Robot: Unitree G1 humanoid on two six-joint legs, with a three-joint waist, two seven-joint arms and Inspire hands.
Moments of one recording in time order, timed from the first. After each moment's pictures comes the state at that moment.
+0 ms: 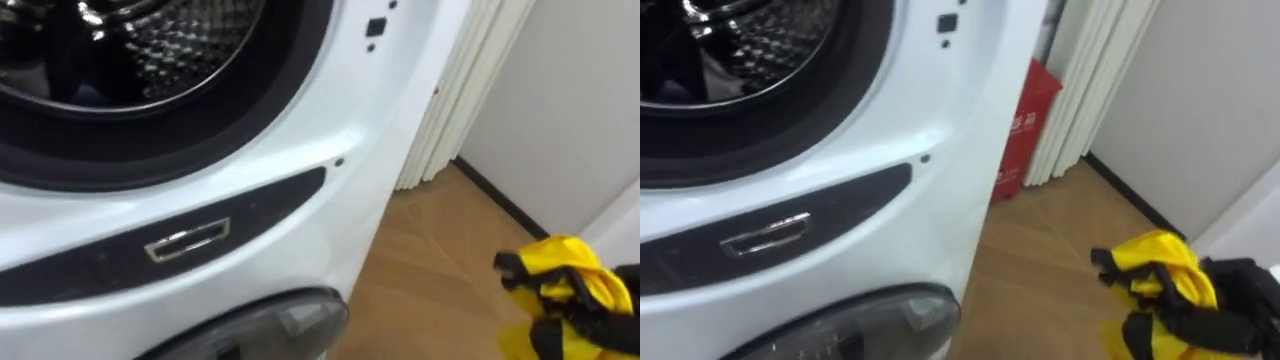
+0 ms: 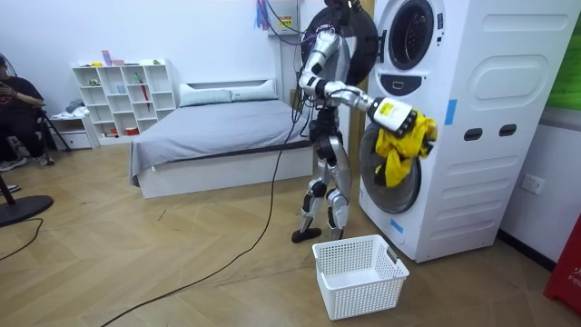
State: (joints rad) left arm 0.16 0.36 0.13 1.23 -0.01 0.03 -0.05; right arm 0.23 -0.52 -0.37 0.10 0.08 0.09 0.22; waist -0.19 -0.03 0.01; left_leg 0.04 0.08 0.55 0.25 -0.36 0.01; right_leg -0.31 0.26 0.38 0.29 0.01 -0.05
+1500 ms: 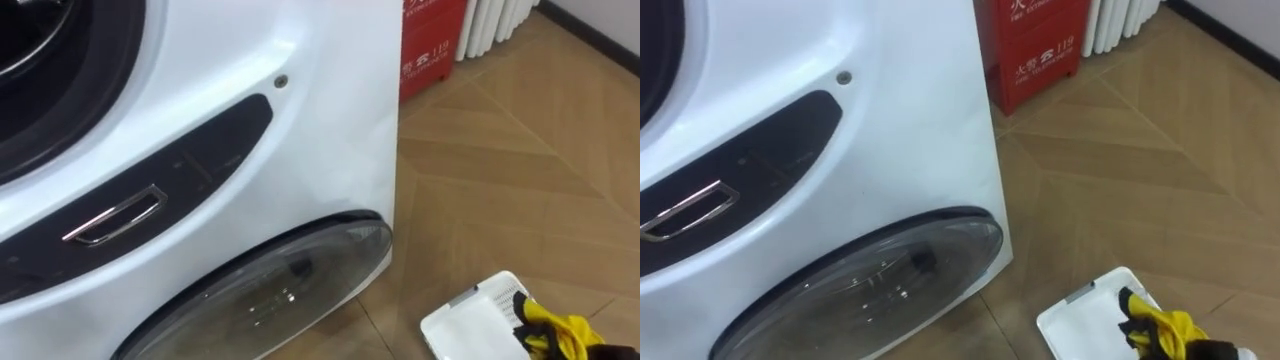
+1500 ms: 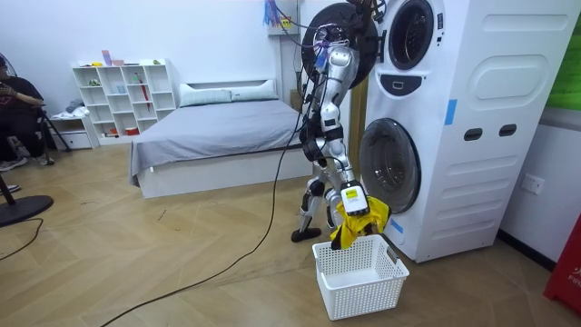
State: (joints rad) left arm 0.10 0.33 -0.25 1.08 -0.36 -0.01 0.01; right arm -0.14 -0.46 -0.01 1.01 0.14 -0.11 -0.32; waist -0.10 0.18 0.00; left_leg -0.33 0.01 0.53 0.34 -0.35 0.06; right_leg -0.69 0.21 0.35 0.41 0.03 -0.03
